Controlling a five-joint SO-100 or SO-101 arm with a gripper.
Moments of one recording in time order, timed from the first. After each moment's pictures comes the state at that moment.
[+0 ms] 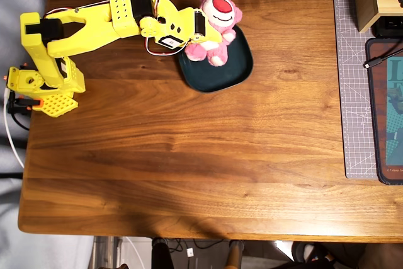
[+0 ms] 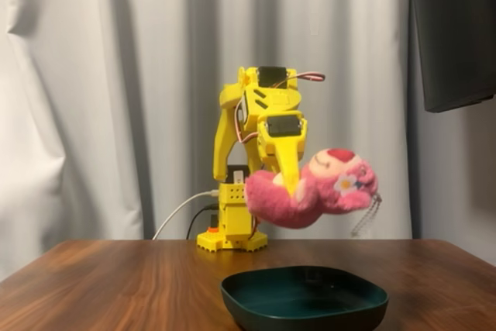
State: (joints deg) arm 10.5 81.4 80.9 55.7 3.7
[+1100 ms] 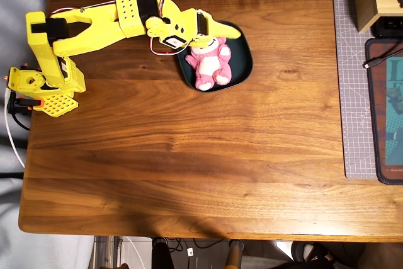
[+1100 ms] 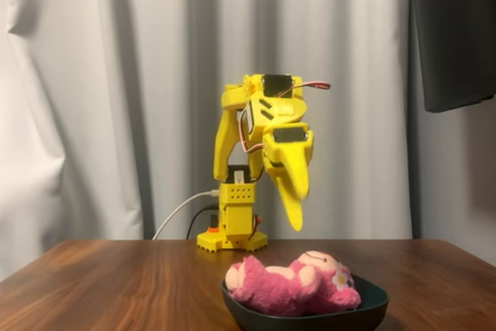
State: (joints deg) arm 11.6 78.8 80.9 59.6 3.7
